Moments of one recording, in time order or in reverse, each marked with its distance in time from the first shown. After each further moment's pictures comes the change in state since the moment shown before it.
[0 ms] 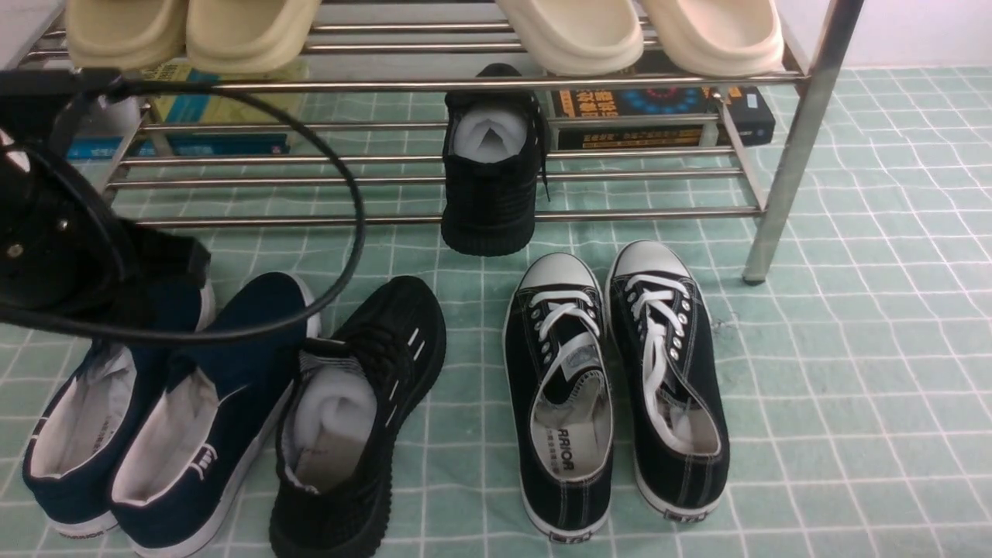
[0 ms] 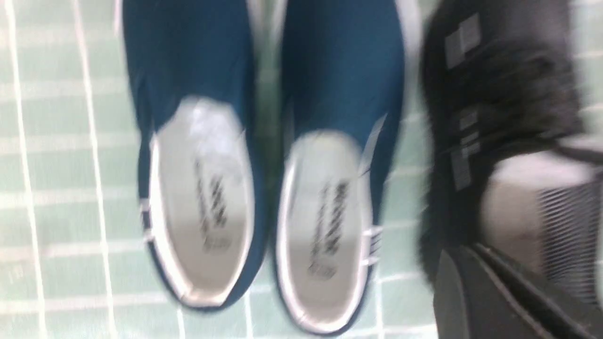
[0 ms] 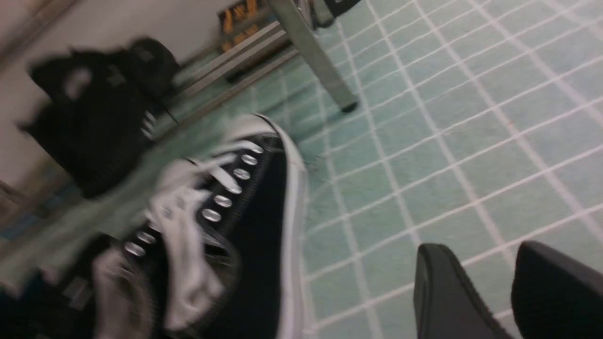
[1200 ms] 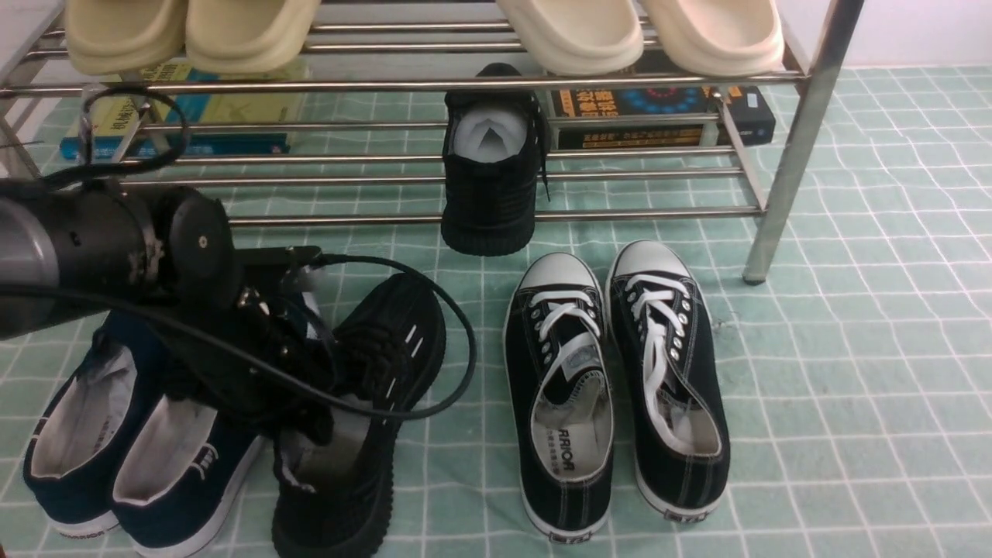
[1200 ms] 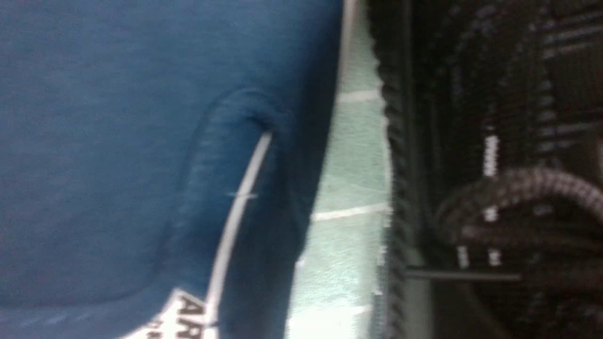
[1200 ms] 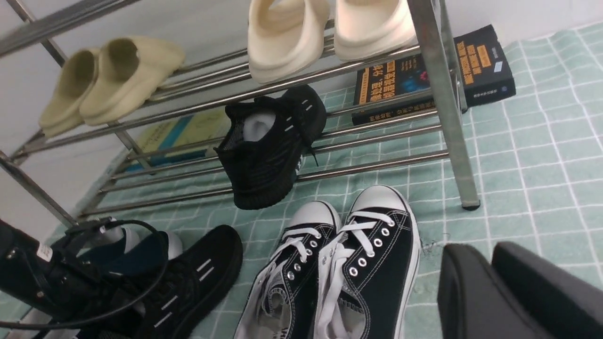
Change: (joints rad) right arm 0.000 0.280 -0.697 -0.015 0.421 -0.291; left arm -0.198 0.357 0.145 -0.092 -0.373 -0.049
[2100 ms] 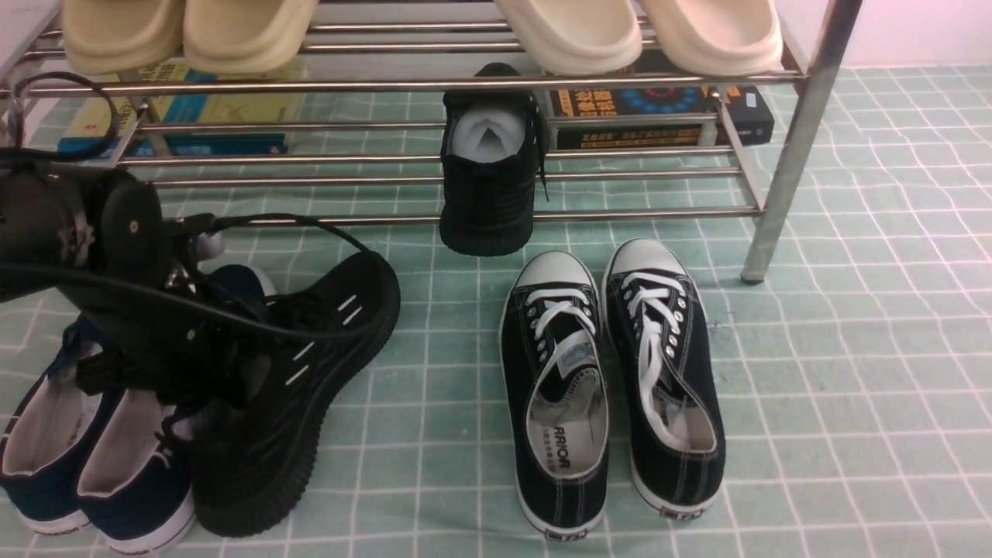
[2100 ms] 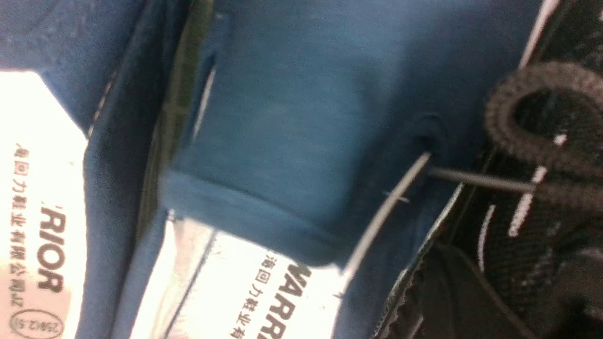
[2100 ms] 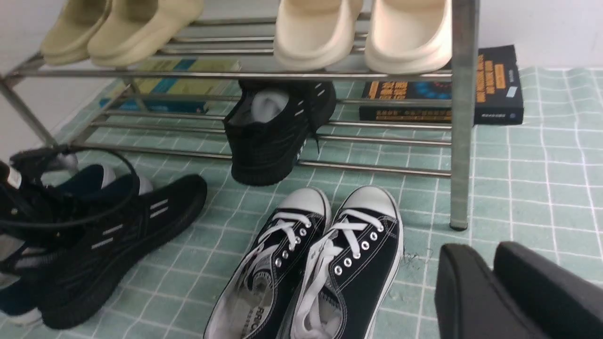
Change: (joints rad) right arm 0.000 0.255 -0.260 0.046 0.151 -0.231; left arm 0.134 -0.041 -0.018 0.172 -0.004 -0.301
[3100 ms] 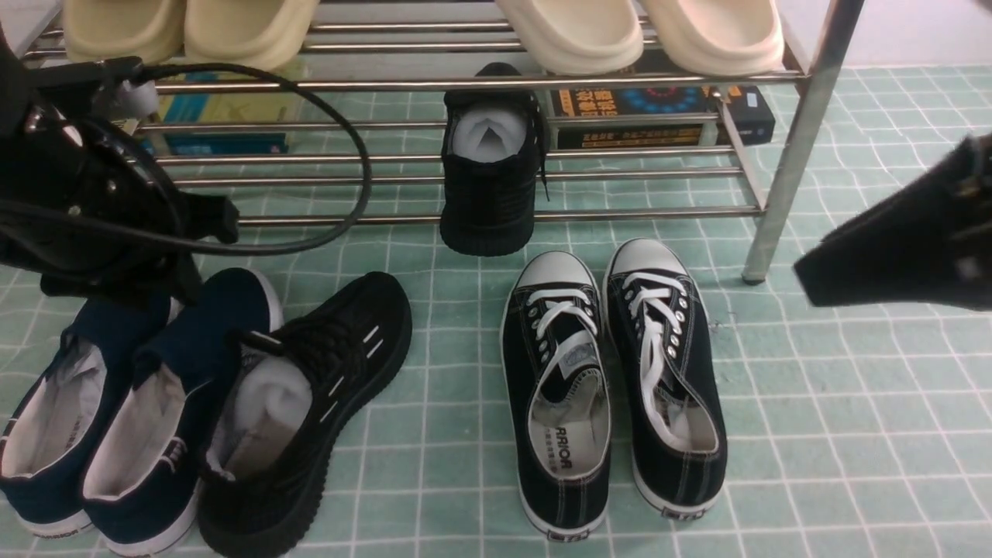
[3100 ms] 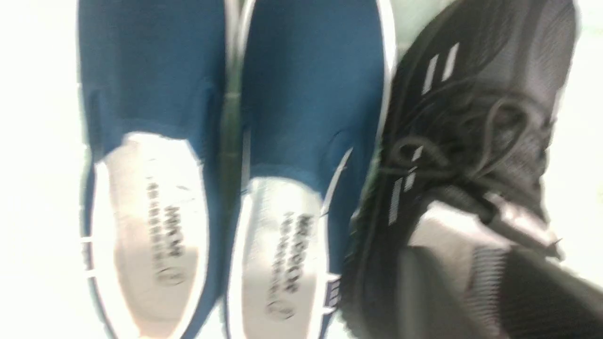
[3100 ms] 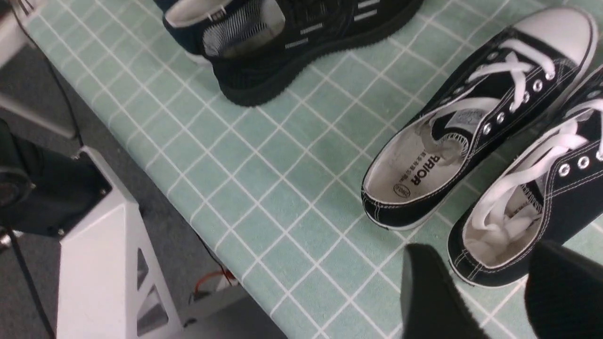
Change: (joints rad) right arm 0.452 0.700 -0.410 -0.056 0.284 -0.018; left arm 0.029 -0.206 -0.243 -0.019 0.351 0.224
